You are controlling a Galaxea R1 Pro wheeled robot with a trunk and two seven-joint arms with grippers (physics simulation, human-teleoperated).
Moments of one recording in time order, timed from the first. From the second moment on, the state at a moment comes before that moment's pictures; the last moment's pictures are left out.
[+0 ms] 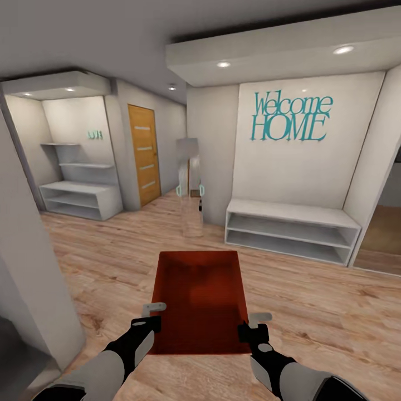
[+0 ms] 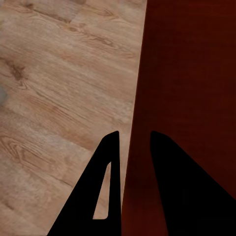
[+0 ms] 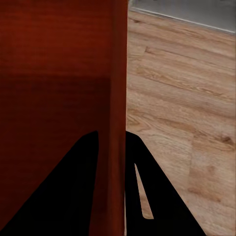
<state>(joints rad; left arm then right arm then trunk) -0.71 -0.12 -0.04 -0.23 0.11 0.10 0.27 -0.71 0.11 0.69 -0.01 -0.58 -0.30 -0.19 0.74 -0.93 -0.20</state>
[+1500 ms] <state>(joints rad) -0.71 -0.12 -0.04 -0.23 0.11 0.10 0.27 -0.71 0.11 0.69 -0.01 -0.59 -0.30 -0.19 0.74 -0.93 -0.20</state>
